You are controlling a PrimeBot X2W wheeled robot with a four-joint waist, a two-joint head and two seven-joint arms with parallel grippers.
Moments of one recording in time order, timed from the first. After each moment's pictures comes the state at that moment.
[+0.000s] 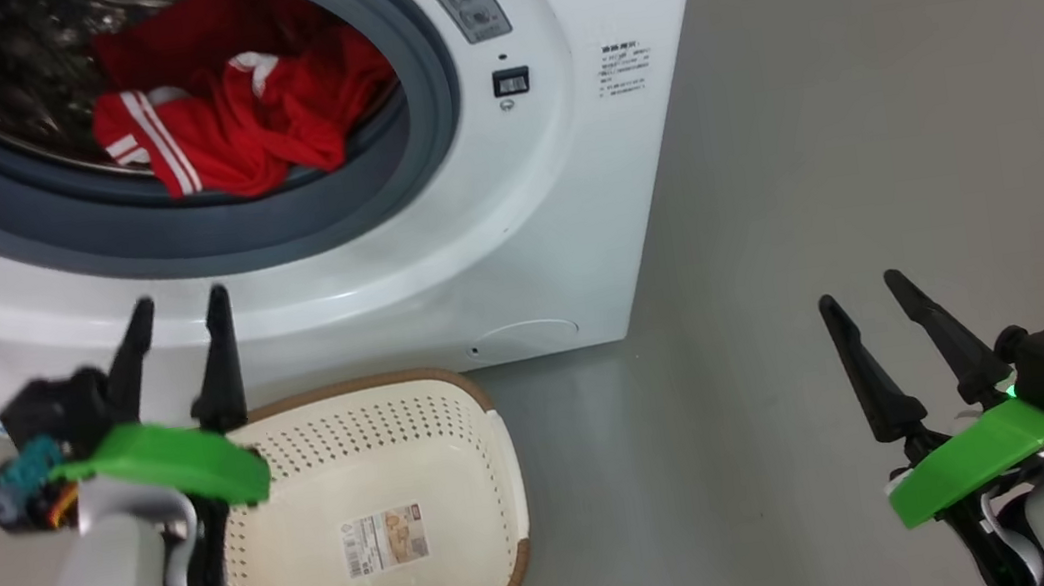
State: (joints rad) left arm -0.53 0.15 -0.22 0.59 -0.44 -0.13 -0.25; right arm -0.23 -0.24 0.15 0.25 0.42 0.12 -0.25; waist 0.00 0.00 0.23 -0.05
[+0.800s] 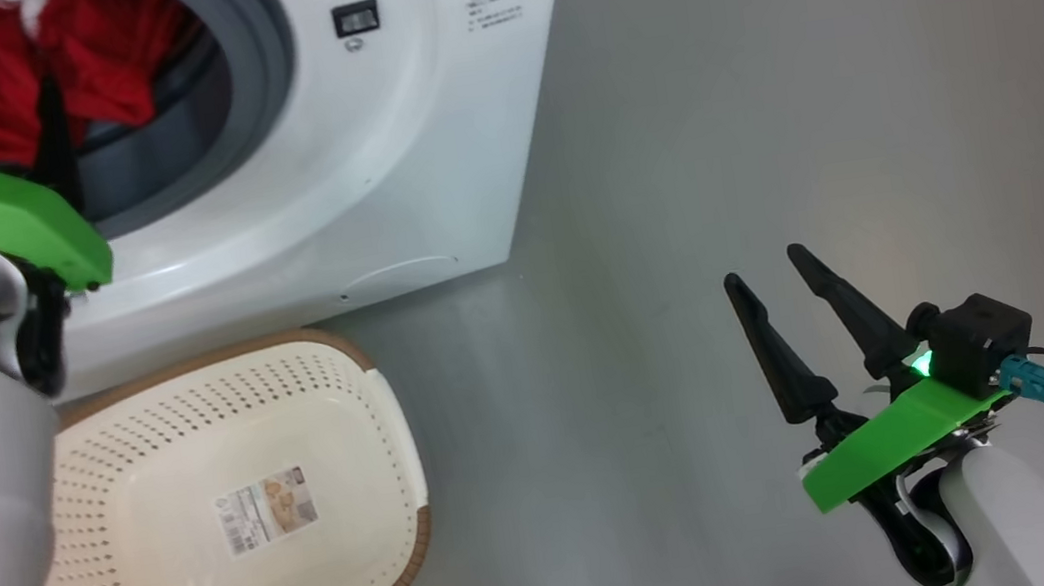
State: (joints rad) left arm -1.12 0.23 -0.40 1.10 -0.58 -0.13 -0.16; right arm -0.31 -0.15 0.24 0.25 0.41 0.12 -0.25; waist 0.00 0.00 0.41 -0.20
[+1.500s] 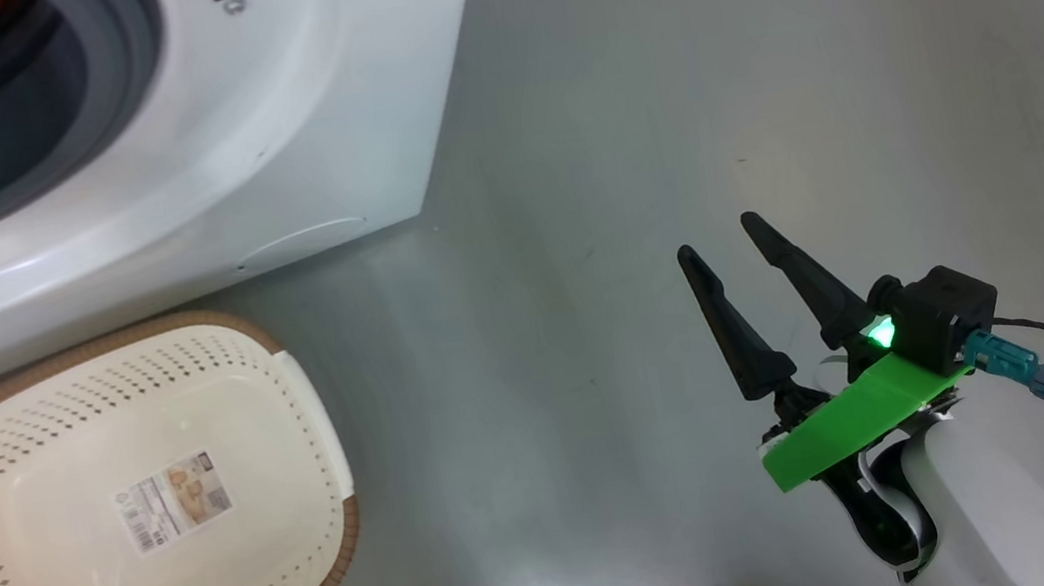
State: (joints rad) left arm -1.28 0.34 -0.53 1.23 -0.63 -0.13 -0.12; right arm -0.37 -0.12 0.27 0.23 0.41 0.12 -0.25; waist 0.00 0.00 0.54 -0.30
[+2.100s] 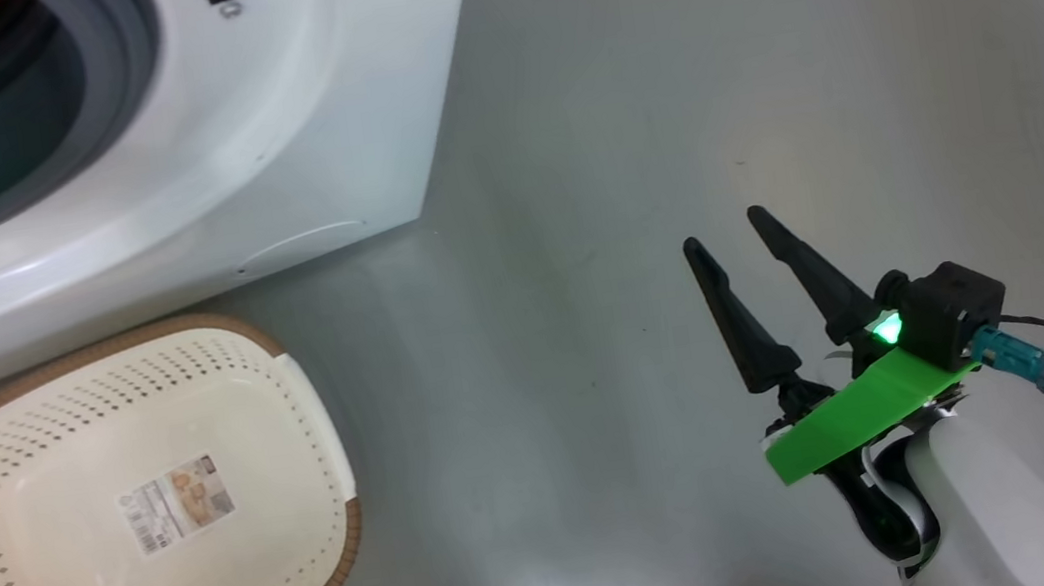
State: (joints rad) left arm -1.29 0.34 -0.58 1.22 -0.72 -0.13 -0.17; right arm -0.37 -0.10 0.26 0.23 0.41 0.12 -0.25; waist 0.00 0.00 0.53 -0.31
